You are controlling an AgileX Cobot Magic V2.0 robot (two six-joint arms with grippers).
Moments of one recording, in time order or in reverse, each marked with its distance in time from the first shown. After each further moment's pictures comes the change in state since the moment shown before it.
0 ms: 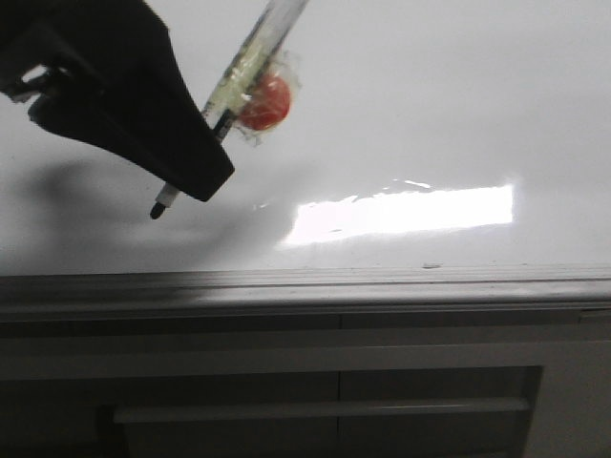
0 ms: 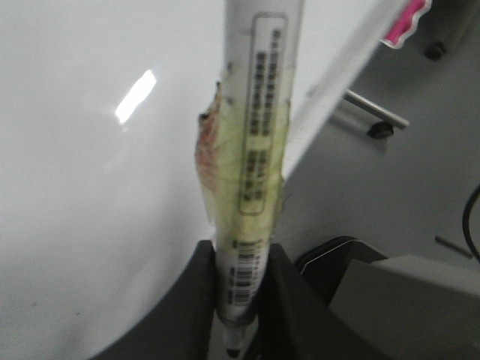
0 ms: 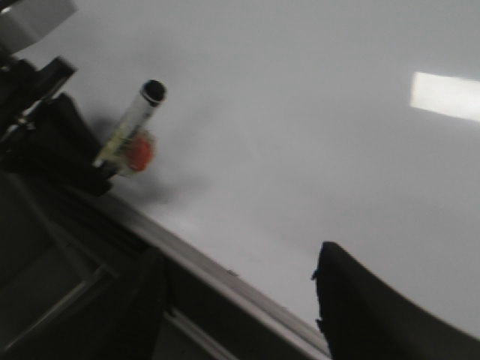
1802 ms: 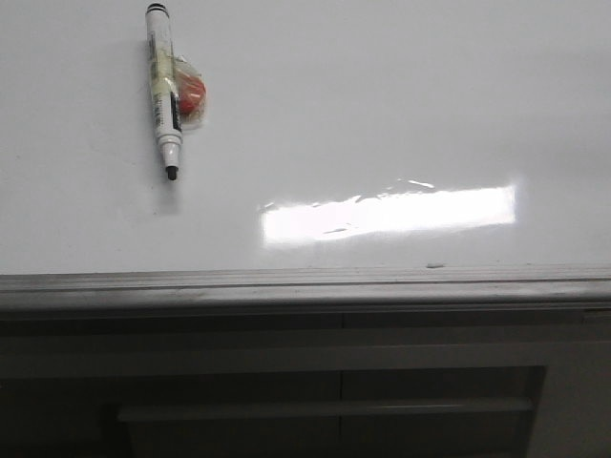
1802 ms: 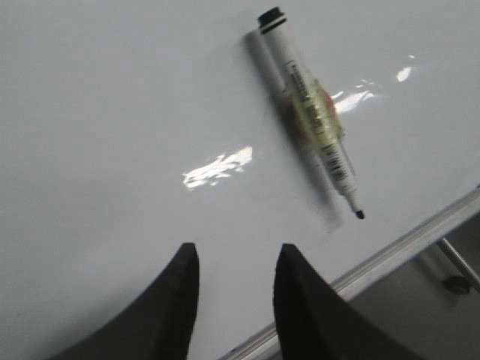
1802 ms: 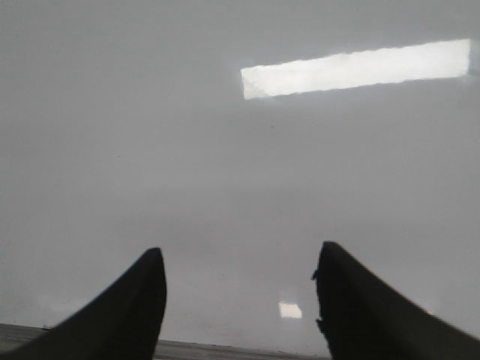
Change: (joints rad) left arm 0.524 -0.338 0.057 -0.110 0.143 -0.033; right arm -0.204 -0.105 0.175 -0.414 -0.200 0.536
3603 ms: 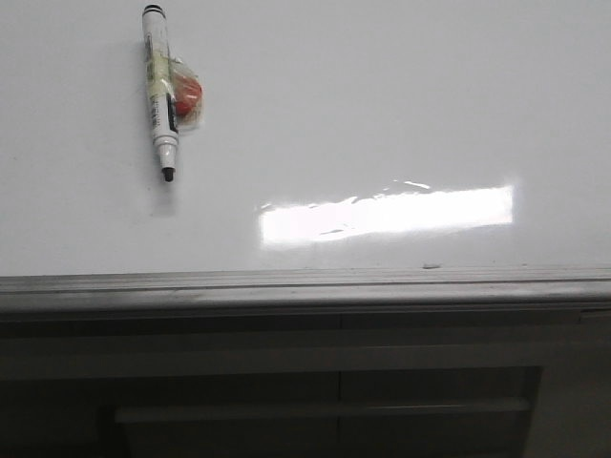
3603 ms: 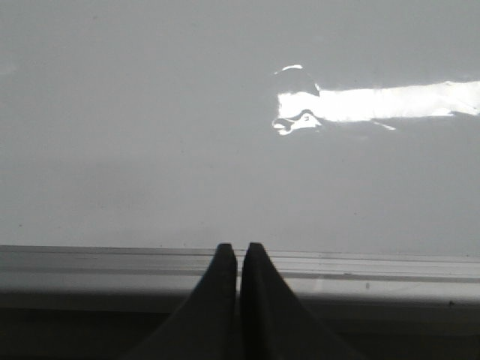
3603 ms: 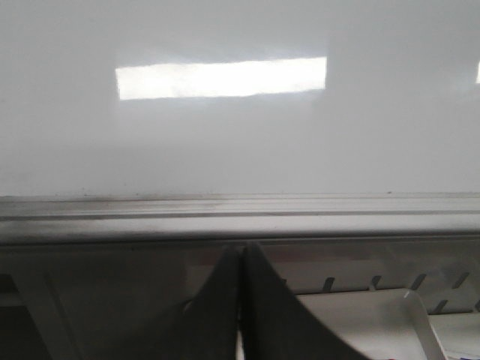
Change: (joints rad) left arm 0.315 -0.903 0.848 0.407 -0.453 -0.394; right arm -0.235 -0.421 0.517 -0.156 -0.158 -0.049
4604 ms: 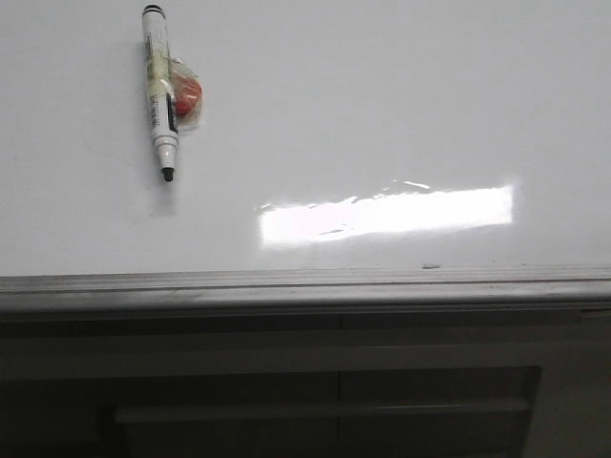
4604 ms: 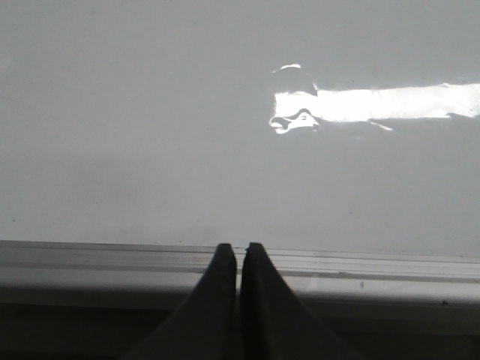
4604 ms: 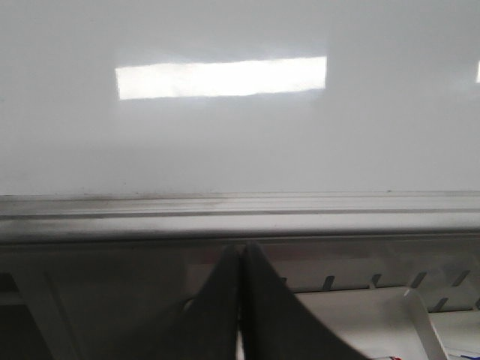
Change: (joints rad) left arm 0.000 0.000 0.000 -0.019 0.012 0.000; right arm 0.000 0.000 -0.002 0.006 0.012 0.000
